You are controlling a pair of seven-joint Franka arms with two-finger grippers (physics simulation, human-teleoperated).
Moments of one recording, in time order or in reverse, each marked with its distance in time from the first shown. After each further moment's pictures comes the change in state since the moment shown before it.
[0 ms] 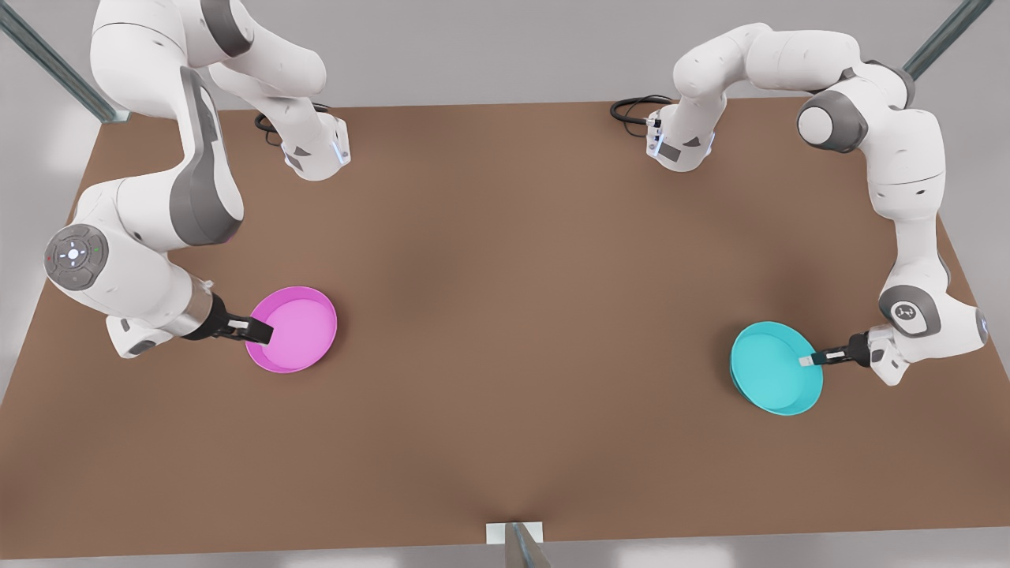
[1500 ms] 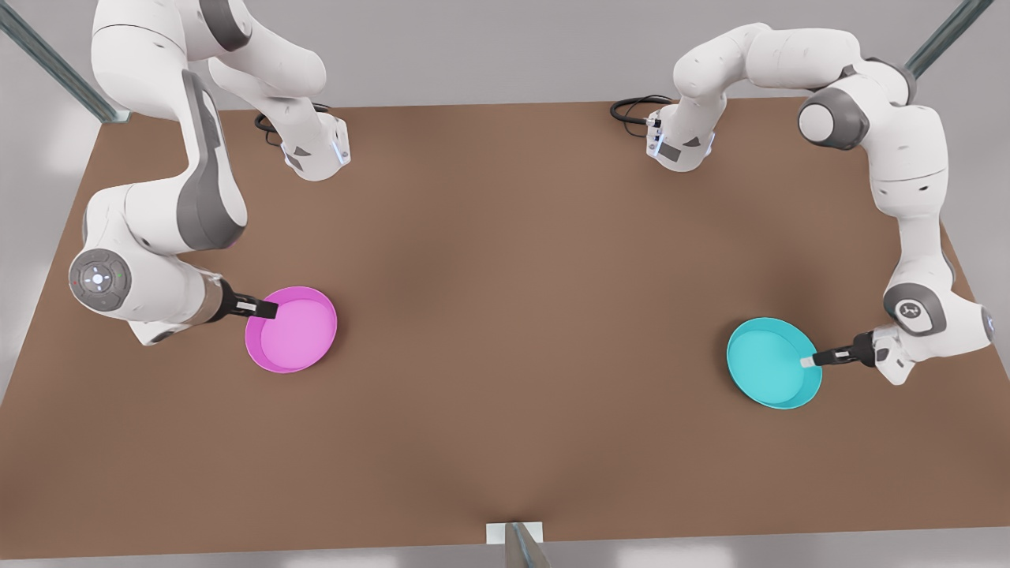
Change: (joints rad) left arm -0.002 -0.014 -0.001 0.000 -0.002 0.001 0.009; right arm -0.024 -0.034 -0.006 -0.095 -0.003 -0.175 0.005
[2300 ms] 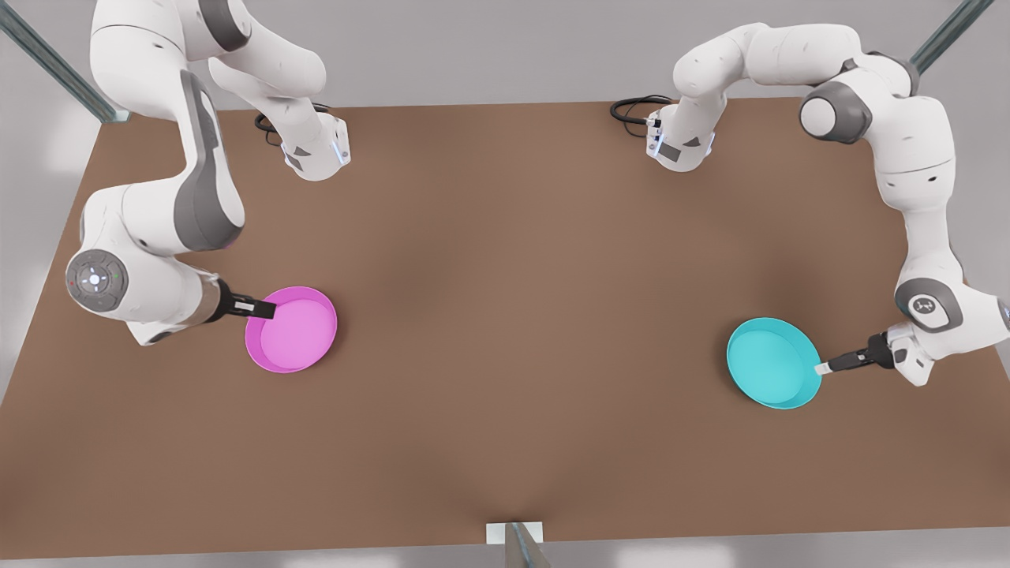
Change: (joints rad) left arm 0.008 -0.030 0.000 0.006 -0.050 0.035 -0.048; right arm -0.002 0.000 0.000 0.000 0.000 -0.002 -0.003
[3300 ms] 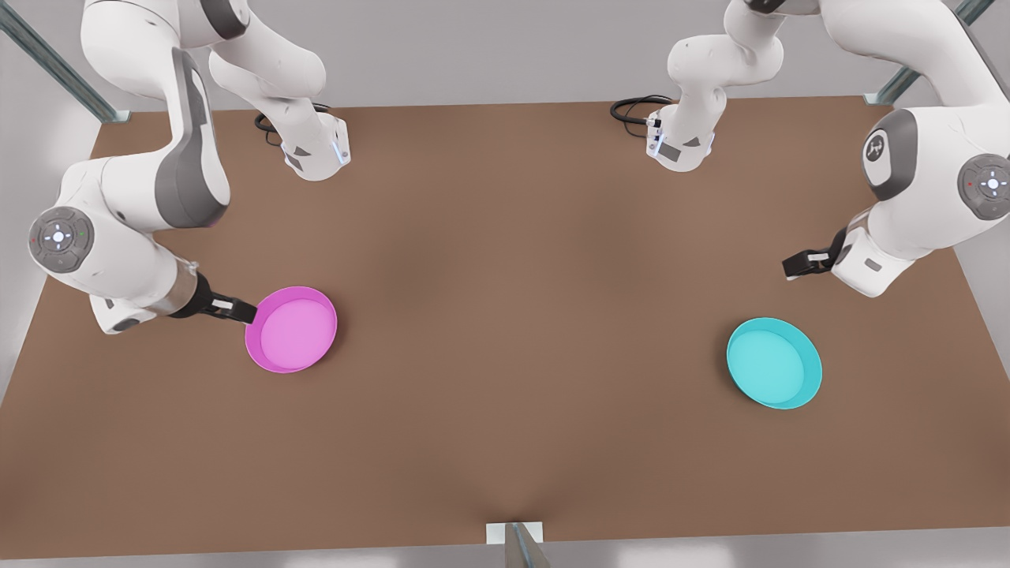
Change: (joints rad) left arm -0.491 -0.682 0.043 -0.078 0.509 -0.521 -0.586; right arm -0.025 -0.063 0.000 -0.009 -0.007 0.117 -0.003
